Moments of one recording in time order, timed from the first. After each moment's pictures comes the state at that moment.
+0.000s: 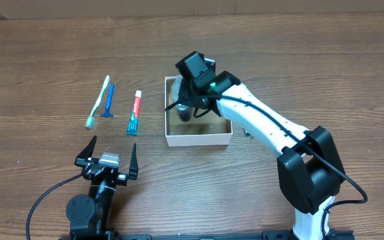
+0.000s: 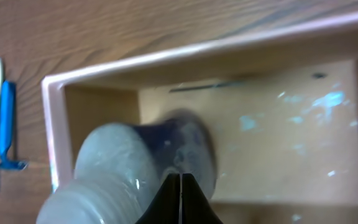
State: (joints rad) left arm 0.05 0.02 0.01 -0.06 0.20 0.19; right arm 0.65 2.01 1.61 -0.69 0.05 0.80
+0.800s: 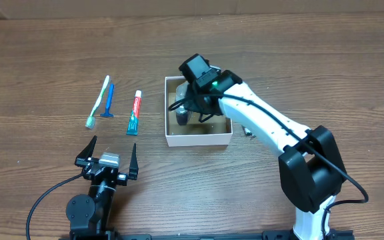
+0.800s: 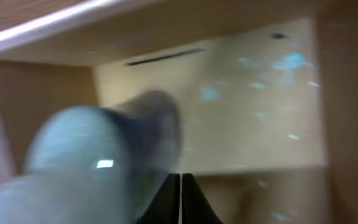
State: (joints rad) left arm 0.05 0.02 0.01 -0.06 0.20 0.19; right arm 0.62 2.01 1.61 -0.82 0.04 0.82
